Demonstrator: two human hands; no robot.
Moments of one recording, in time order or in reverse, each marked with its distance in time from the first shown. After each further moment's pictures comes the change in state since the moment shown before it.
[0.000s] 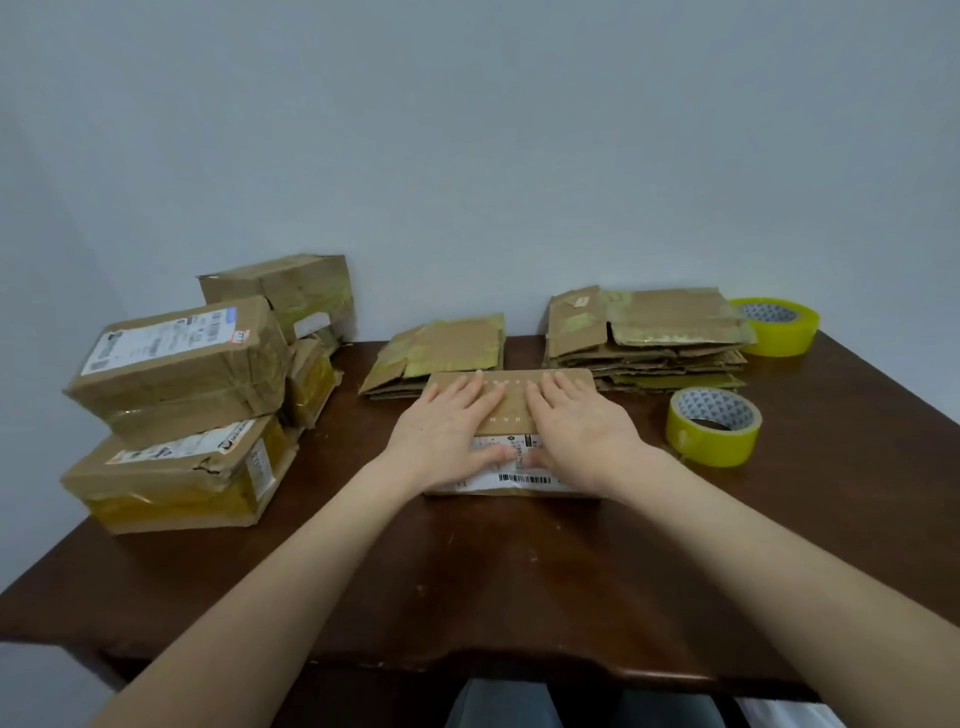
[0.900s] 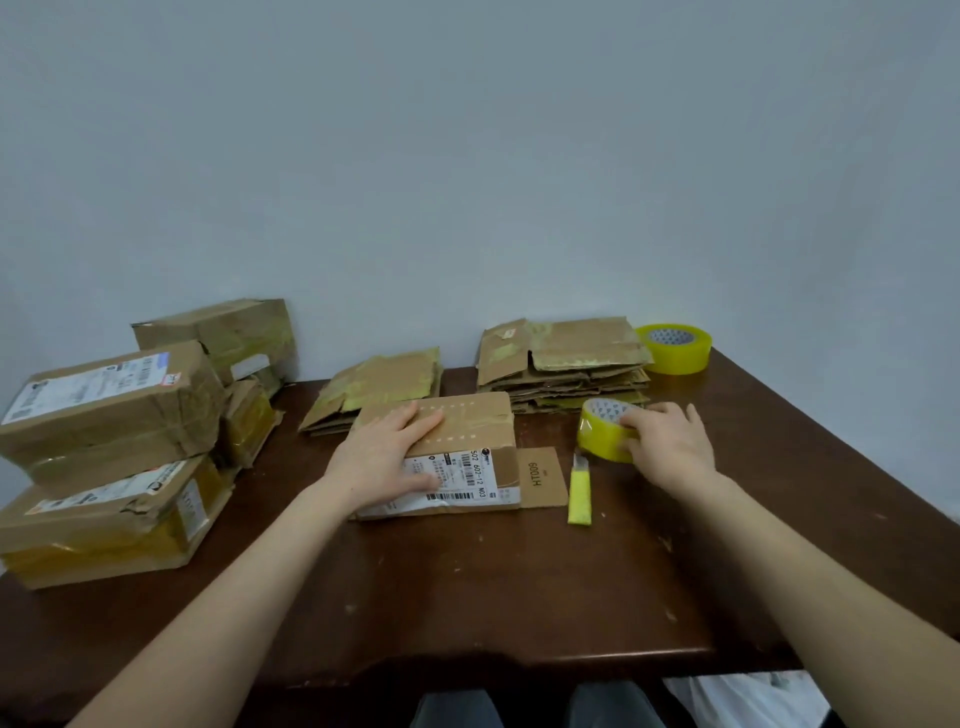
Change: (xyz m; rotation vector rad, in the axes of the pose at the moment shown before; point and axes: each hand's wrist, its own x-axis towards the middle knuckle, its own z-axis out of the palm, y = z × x) left_hand 0.000 0.012 -0.008 -0.089 -0.005 -0.053; right_hand -0.069 0.141 0.038 0.244 0.174 0.546
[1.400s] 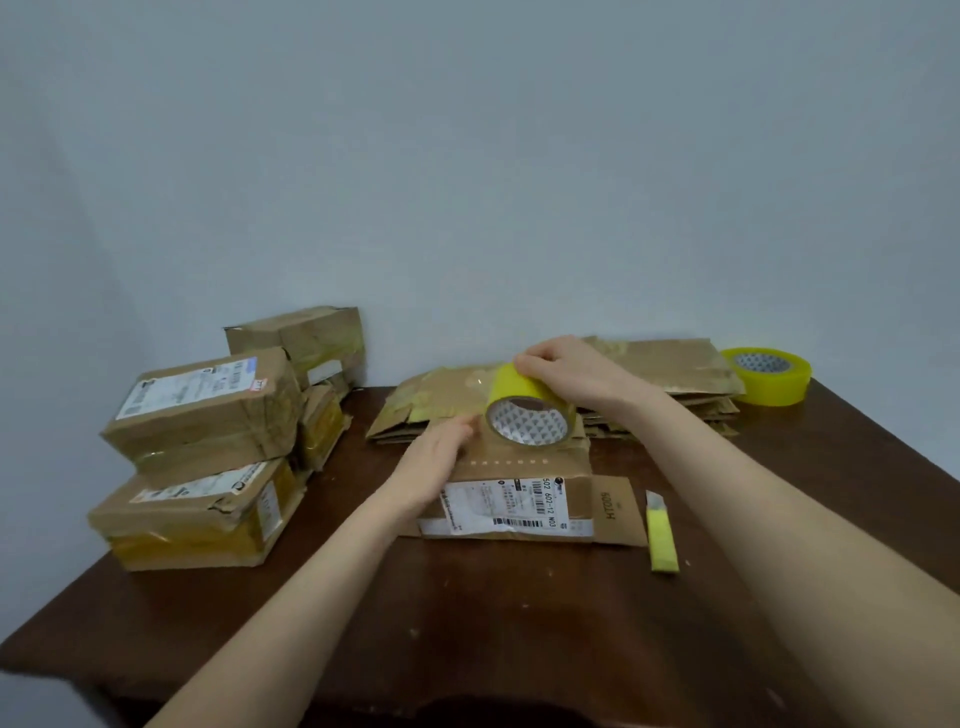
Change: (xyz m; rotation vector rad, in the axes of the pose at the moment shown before) left_hand 0.000 -0.012 -0.007 -0.967 0.168 -0.151; right_hand 0.032 -0.167 -0.075 0.704 -0.193 -0.466
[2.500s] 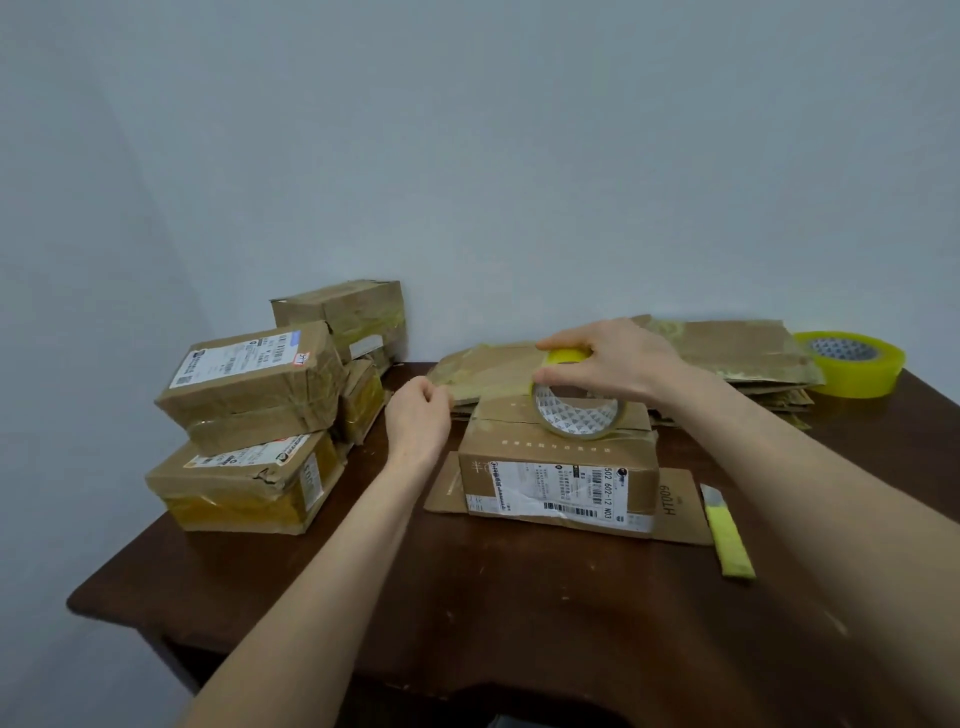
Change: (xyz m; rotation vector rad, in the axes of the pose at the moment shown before) left_hand 0.016 -0.014 -0.024 0.098 0.628 -0.245; right_hand 0.020 0.011 0.004 -0.403 -0.015 -0.101
